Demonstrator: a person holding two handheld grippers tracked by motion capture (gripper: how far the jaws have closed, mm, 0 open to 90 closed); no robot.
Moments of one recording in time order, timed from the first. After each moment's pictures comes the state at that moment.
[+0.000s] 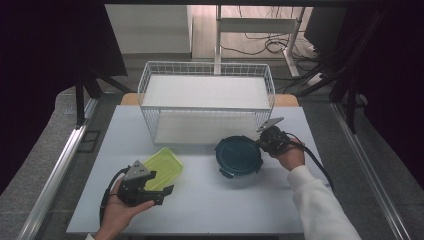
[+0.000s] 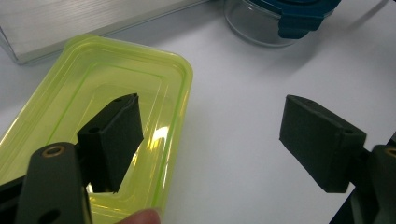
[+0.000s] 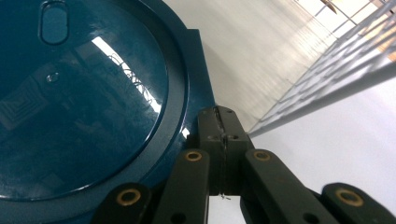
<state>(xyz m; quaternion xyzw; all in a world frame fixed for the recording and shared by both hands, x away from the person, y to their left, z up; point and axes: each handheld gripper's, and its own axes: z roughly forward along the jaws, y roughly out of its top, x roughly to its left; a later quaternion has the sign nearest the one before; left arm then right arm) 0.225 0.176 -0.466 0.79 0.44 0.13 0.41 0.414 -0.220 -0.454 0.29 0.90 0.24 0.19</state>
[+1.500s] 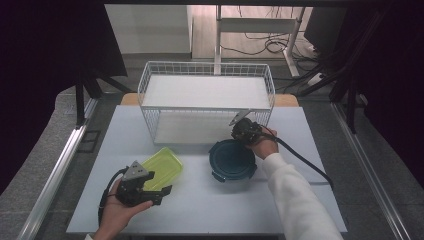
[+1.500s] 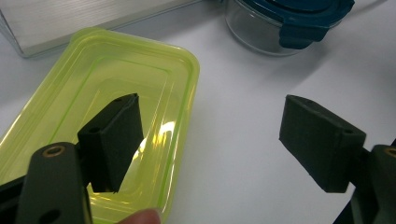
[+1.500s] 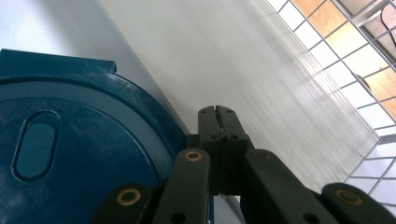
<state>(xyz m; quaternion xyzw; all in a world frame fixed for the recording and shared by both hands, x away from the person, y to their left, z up) 0.225 0.180 -0.470 0.79 0.45 0.12 0.41 0.441 -0.143 -0.457 0.23 0.92 0.24 0.20</state>
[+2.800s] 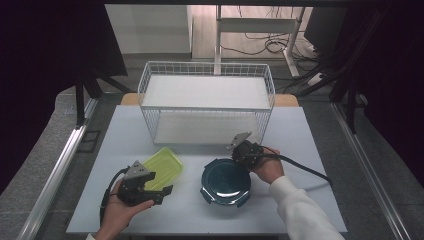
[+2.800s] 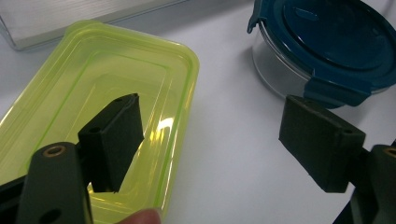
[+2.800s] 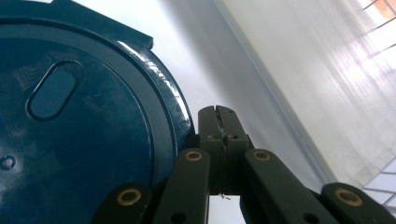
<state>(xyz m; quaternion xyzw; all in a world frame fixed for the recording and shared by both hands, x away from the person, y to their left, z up) 0.227 0.178 -0.472 0.78 0.46 0.11 0.41 0.365 -0.144 -0.459 0.19 0.94 0.22 0.18</state>
